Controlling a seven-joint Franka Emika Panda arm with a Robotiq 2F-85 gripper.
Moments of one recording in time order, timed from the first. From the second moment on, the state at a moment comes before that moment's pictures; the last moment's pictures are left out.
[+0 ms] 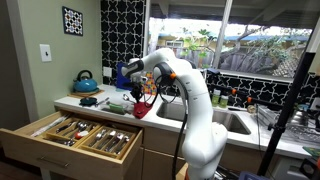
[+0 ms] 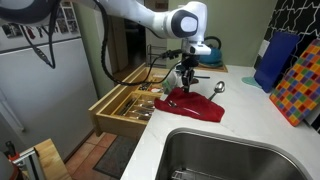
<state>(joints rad) -0.10 0.45 -0.22 -1.46 -0.01 1.83 1.01</state>
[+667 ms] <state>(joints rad) -0.06 0.41 -0.23 -1.60 -0.17 1.65 1.29</state>
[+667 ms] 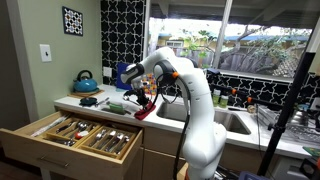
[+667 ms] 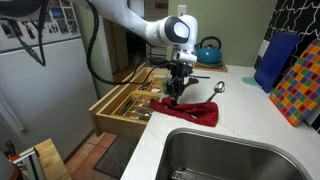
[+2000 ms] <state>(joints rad) -0.07 0.41 -0.23 -1.66 -0.27 1.46 1.29</state>
